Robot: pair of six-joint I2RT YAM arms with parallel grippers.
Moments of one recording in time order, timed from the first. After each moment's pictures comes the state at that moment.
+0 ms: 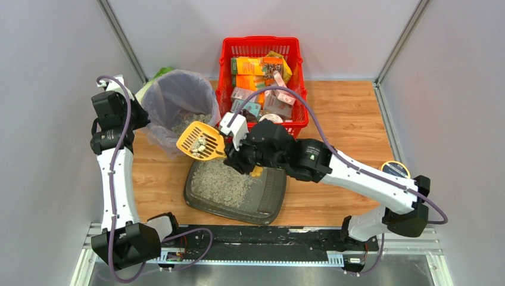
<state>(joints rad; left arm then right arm) 0.31 1.11 1.22 -0.59 0.19 -0.12 1.22 1.40 1.55 -0.59 0.04 0.07</state>
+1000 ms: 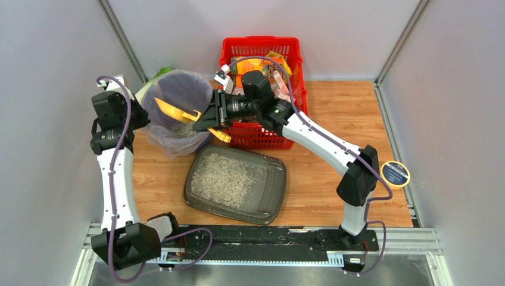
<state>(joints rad) 0.31 1.11 1.22 -0.59 0.19 -0.12 0.85 1.84 1.84 -0.19 -0.74 0.98</state>
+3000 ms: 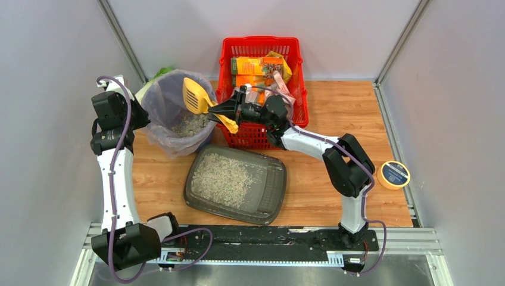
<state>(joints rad) 0.31 1.11 1.22 -0.59 0.20 -0.12 0.74 1.94 1.36 0.91 -0.71 2.03</state>
